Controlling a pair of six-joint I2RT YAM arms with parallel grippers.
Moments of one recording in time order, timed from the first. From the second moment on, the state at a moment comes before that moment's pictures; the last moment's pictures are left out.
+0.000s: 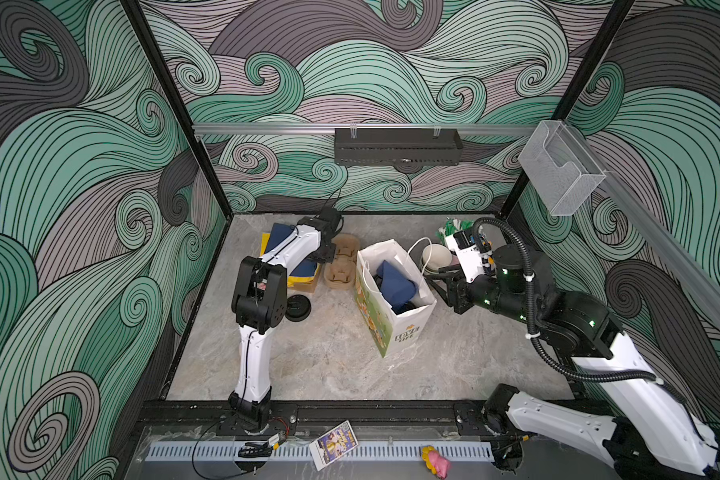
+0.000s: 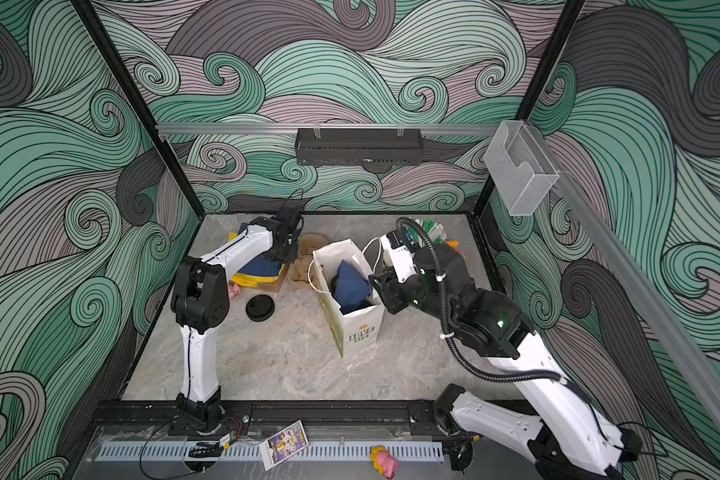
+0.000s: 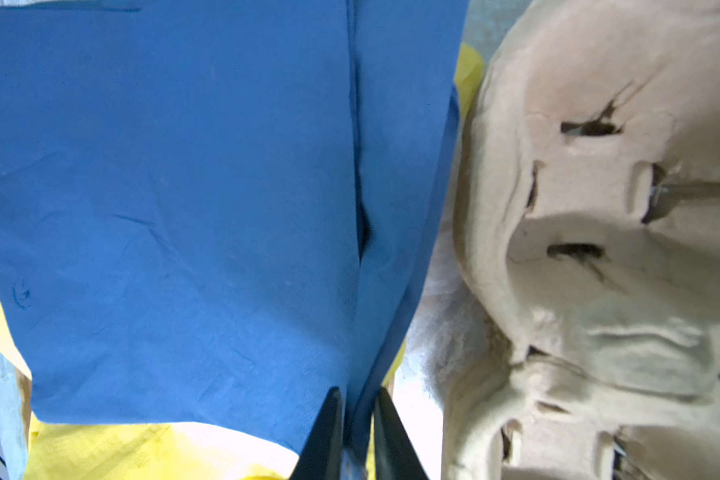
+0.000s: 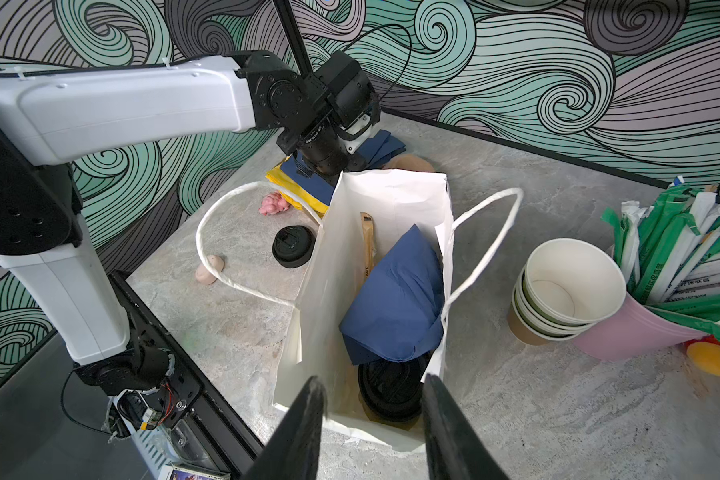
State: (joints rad) left arm -0.36 2.10 1.77 -0.93 -0.31 -0.17; right arm 0.76 0.98 1.42 -0.96 0.02 0.20
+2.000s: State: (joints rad) left arm -0.32 2.31 2.09 -0.82 -0.28 -0.23; right arm 0.76 0.98 1.42 -0.99 0.02 0.22
